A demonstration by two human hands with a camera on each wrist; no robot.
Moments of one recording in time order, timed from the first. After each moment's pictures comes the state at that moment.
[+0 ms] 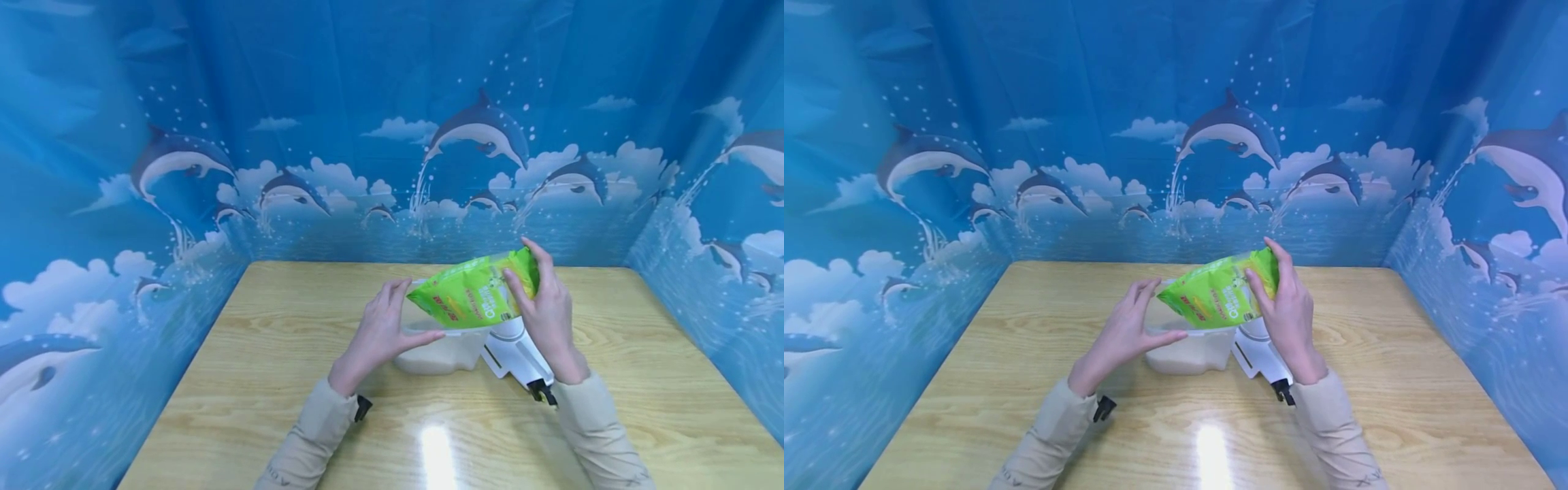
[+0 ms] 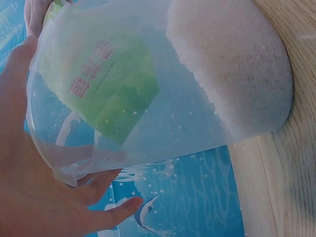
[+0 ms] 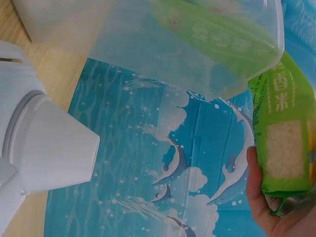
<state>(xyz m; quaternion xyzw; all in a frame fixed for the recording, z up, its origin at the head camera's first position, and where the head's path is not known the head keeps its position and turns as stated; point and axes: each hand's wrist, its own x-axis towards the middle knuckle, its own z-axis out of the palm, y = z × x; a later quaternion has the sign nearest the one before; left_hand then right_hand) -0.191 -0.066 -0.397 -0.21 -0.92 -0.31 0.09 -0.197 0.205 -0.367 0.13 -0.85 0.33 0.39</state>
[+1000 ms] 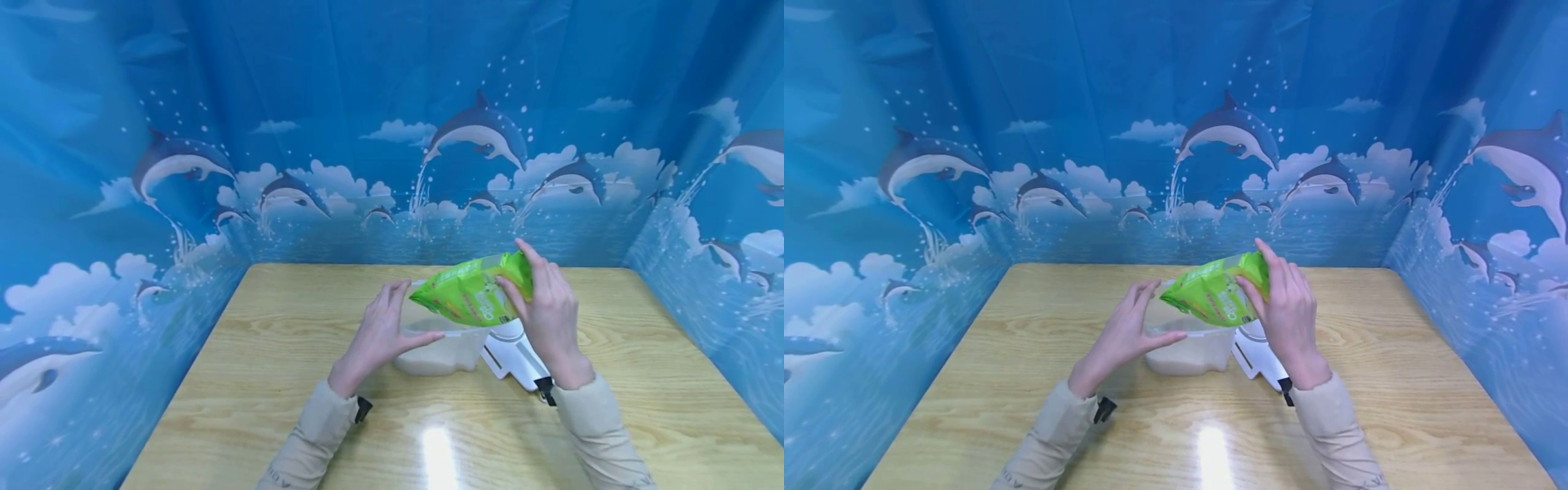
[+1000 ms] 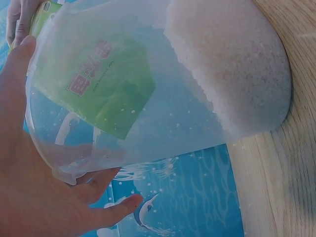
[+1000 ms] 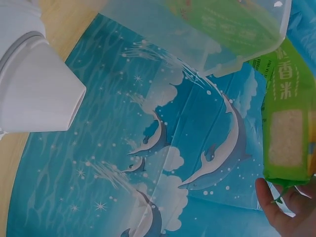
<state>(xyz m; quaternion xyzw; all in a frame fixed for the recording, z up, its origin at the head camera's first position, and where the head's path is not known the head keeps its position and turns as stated) -0.191 -0.065 -0.398 -0.20 -0.92 -0.32 0.09 -0.190 0.201 -0.357 0.19 -0.83 0.21 0.48</state>
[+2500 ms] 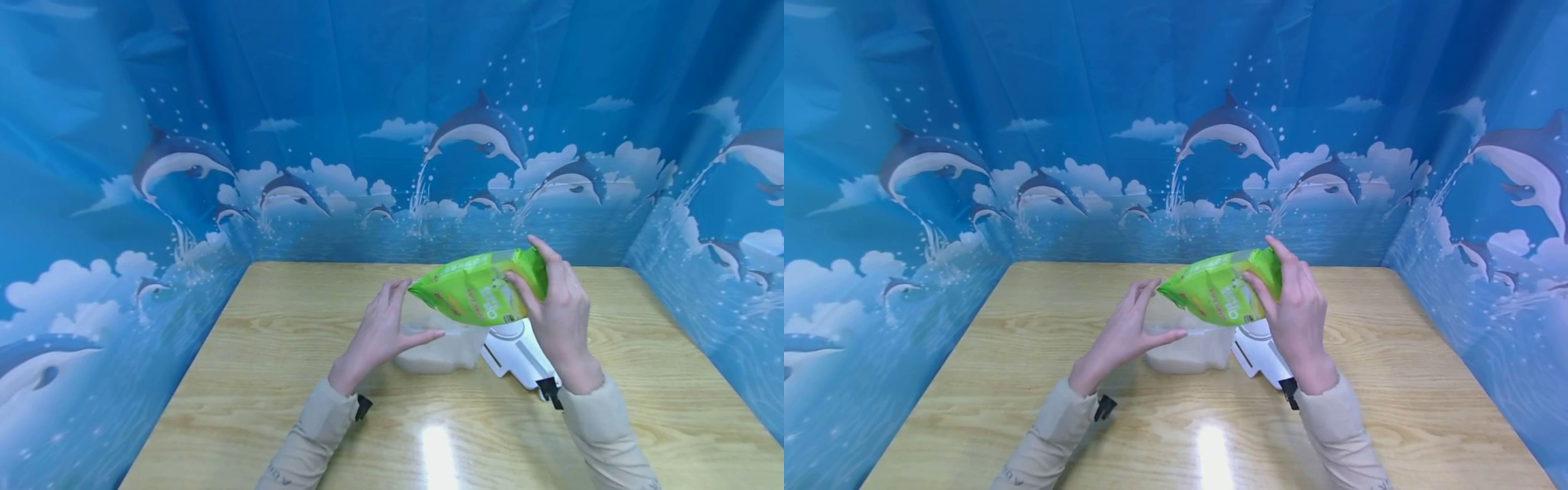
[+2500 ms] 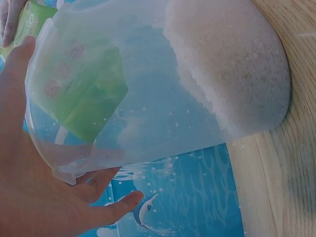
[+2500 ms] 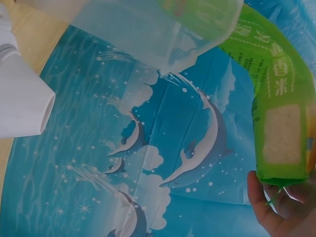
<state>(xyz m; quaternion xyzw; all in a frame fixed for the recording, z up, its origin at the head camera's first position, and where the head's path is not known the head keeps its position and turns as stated) -0.190 -0.066 -0.397 -0.21 -0.92 -0.32 0.10 -0.175 0.203 -0.344 0.16 -0.84 0.25 0.46</state>
